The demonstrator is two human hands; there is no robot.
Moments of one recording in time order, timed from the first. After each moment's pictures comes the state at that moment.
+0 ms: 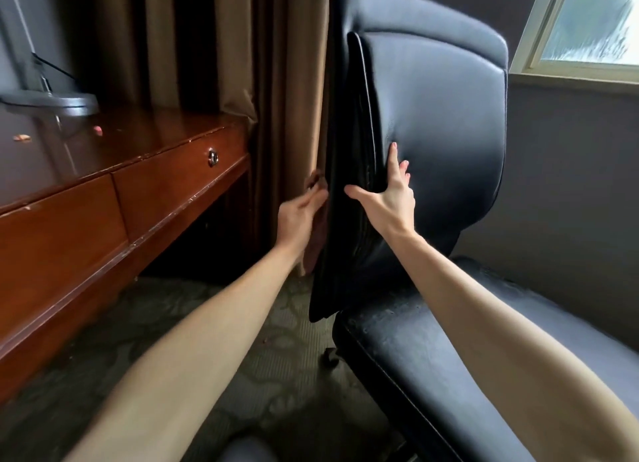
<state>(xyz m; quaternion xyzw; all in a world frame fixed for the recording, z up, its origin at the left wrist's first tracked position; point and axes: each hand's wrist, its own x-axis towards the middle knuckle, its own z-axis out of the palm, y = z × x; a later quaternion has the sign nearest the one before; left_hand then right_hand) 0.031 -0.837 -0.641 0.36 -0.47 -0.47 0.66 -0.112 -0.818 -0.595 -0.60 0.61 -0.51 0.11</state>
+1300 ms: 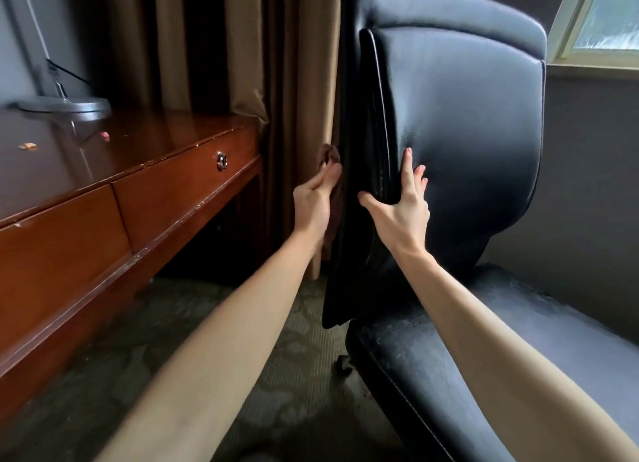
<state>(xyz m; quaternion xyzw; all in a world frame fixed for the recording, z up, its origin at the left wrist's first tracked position) 0.022 -0.870 -0.616 0.32 -0.43 -0.49 0.69 -0.108 -0.837 -0.610 -0.58 0.60 -0.55 0.08</state>
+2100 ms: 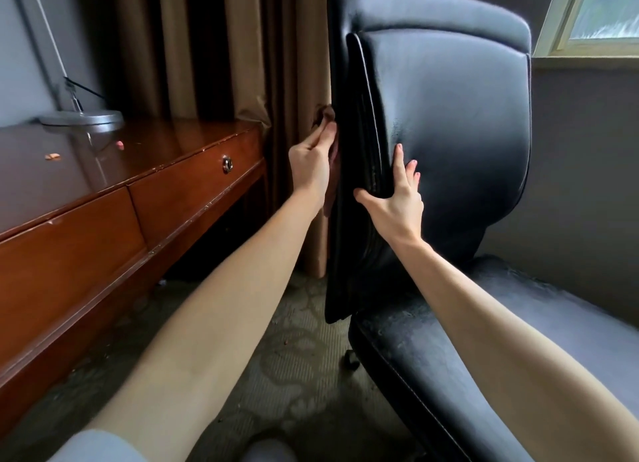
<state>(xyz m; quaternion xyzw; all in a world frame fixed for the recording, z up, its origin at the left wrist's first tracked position) 0.014 -0.857 -0.559 0.30 -0.43 -0.45 0.73 -0.112 -0.823 -0.606 -0.60 0.59 -0.53 0.10</state>
